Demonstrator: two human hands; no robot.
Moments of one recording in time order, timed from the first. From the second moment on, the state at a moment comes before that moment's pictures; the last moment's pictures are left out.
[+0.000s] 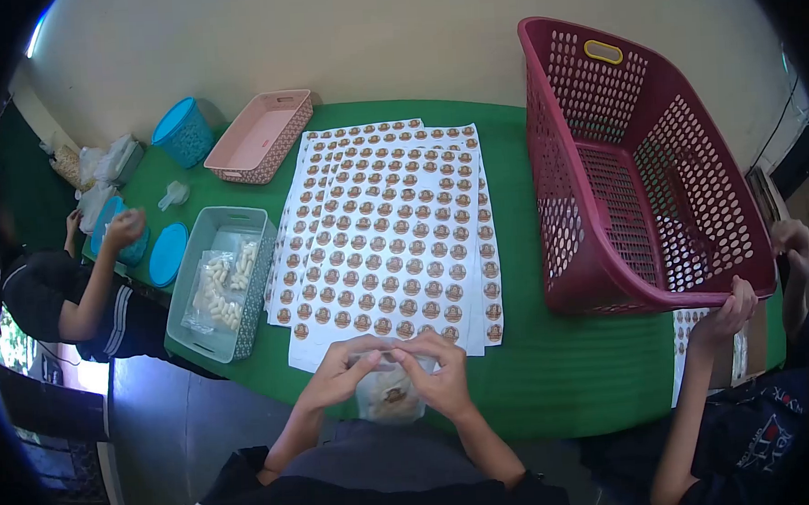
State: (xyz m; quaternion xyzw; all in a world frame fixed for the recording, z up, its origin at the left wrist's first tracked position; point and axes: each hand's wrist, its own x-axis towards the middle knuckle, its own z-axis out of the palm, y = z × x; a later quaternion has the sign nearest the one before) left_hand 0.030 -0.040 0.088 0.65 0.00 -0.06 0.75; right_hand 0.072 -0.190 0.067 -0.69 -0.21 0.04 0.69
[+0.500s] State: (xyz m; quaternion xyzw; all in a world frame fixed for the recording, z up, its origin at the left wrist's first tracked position) left_hand 0.039 -0.046 0.067 0.78 -0.01 0.04 0.62; right_hand 0.069 -0.199 0.068 -0.75 -0.20 -0.03 0.63
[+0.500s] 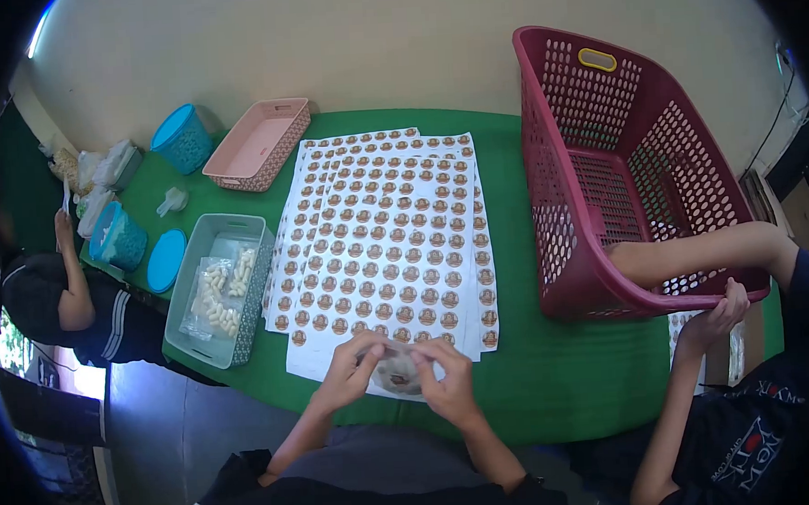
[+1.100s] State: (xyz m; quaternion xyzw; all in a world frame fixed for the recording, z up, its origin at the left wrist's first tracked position) left_hand 0.044 -0.064 0.051 0.77 0.02 0.26 0.58; right_hand 0.073 -0.207 0.056 -0.73 -0.09 0.03 0.67
